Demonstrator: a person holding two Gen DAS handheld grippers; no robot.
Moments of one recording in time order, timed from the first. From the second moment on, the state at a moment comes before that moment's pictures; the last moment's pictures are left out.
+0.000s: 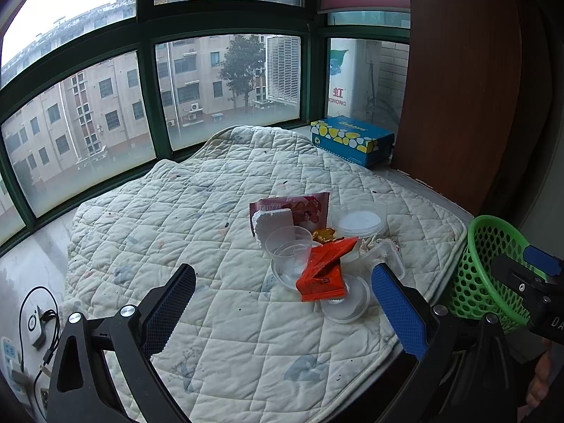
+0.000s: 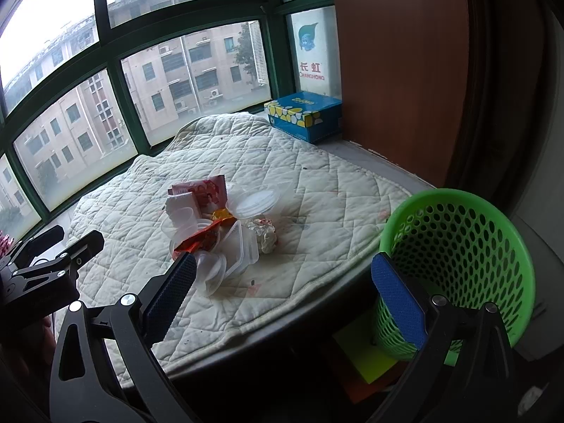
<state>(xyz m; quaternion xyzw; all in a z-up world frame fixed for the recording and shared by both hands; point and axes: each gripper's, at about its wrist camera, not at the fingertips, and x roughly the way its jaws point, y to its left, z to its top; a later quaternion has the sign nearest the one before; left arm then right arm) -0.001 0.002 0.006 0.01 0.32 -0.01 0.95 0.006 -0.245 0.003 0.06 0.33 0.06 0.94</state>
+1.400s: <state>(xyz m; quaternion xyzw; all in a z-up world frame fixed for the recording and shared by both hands) 0.004 -0.005 0.005 0.01 0.32 -0.01 0.95 0.009 -0.251 0.002 0.07 0.34 0.05 0.94</state>
